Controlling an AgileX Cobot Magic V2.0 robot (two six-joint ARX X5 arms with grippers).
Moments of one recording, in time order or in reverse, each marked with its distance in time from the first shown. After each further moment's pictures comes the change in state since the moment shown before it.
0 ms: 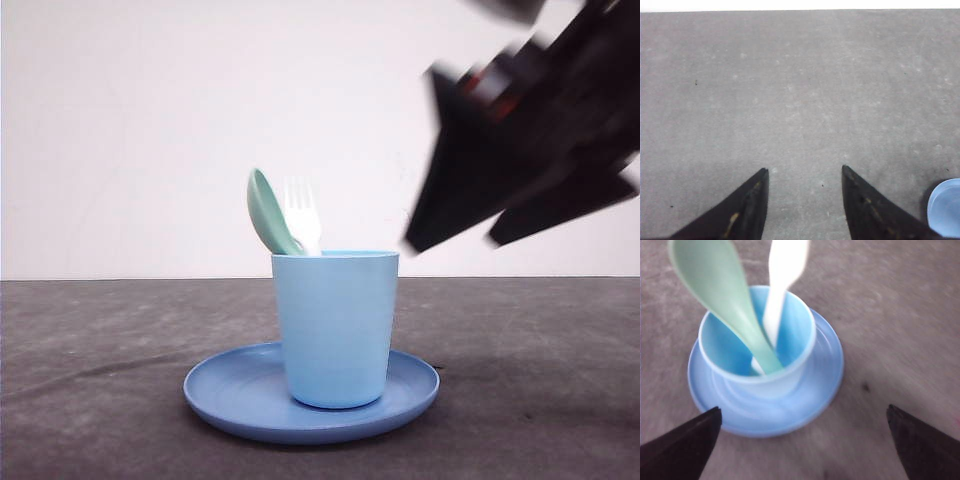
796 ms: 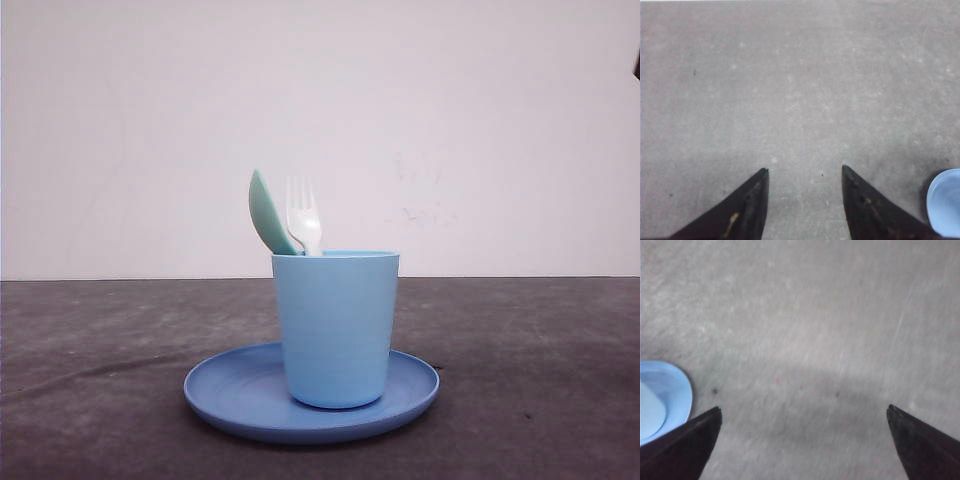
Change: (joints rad) left arm 0.000 0.000 0.000 -0.038 0.000 0.000; right arm -0.495 -0.256 0.199 -0.421 0.008 0.106
